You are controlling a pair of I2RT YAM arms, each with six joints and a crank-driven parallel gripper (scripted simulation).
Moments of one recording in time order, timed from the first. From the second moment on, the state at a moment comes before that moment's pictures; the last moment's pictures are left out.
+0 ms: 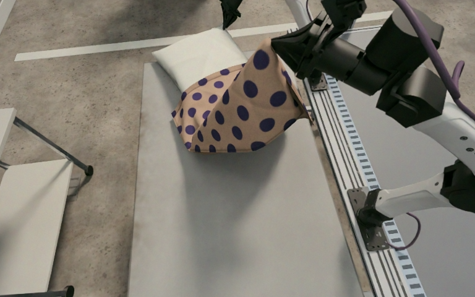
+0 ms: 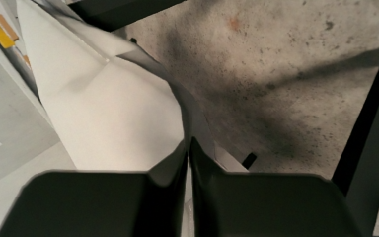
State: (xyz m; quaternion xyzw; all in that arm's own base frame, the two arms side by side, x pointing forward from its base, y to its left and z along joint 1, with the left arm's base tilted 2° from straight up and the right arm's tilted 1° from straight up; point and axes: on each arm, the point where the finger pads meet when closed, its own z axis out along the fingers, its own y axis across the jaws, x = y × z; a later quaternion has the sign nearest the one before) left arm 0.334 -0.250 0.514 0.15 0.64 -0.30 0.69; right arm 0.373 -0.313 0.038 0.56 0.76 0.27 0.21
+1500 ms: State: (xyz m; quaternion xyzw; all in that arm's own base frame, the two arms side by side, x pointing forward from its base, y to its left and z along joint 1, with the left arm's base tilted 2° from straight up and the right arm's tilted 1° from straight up) left arm 0.294 -0.208 0.607 0.16 0.51 -0.28 0.79; right arm 0.373 -0.313 0.038 0.56 0.76 0.27 0.21
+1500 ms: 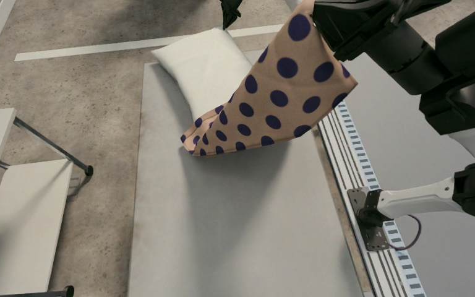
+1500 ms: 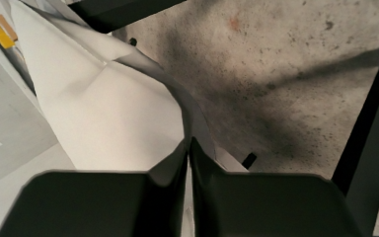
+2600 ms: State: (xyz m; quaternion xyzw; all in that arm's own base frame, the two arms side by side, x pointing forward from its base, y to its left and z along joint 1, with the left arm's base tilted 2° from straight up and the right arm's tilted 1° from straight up) left arm 0.273 -0.150 0.599 0.14 0.53 -0.23 0.80; right arm 0.373 -0.313 0.038 0.56 0.76 0.27 0.21
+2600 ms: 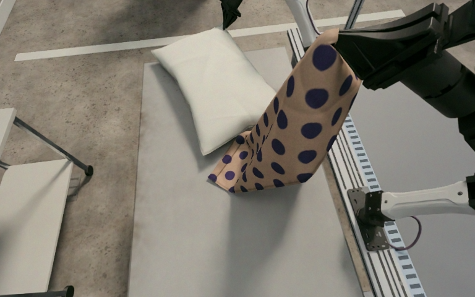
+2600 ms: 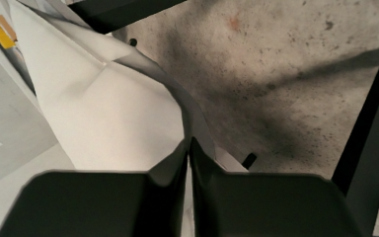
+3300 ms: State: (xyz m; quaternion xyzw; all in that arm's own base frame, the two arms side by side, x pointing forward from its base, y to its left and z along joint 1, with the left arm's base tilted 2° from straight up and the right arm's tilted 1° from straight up) left arm 0.250 -0.092 0.600 0.10 0.54 -0.17 0.82; right arm 0.373 -0.313 0.038 0.56 0.76 0.27 0.21
